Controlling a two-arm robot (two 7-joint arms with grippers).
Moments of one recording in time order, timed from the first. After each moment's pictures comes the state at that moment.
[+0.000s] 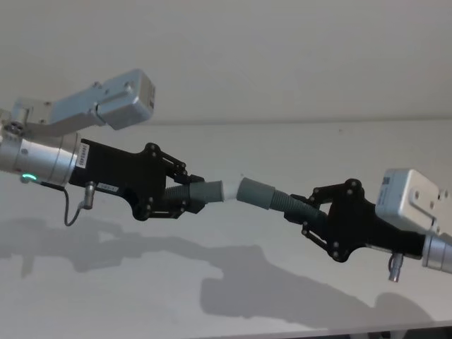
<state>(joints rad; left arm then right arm) -0.91 0.65 0.81 -1.53 -0.42 0.24 -1.12 0.14 0.86 -0.30 -1.96 0.22 0.01 0.63</state>
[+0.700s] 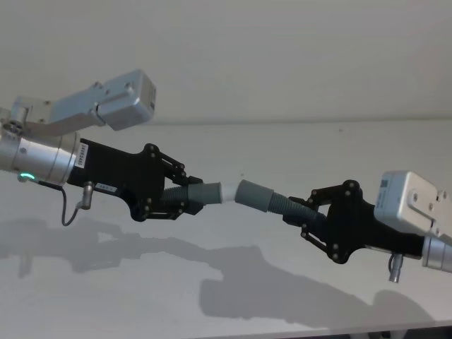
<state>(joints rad) -0.92 0.66 0.82 -1.54 -0.42 0.25 -1.12 0.15 0.88 -0.32 -1.96 0.22 0.00 0.65</state>
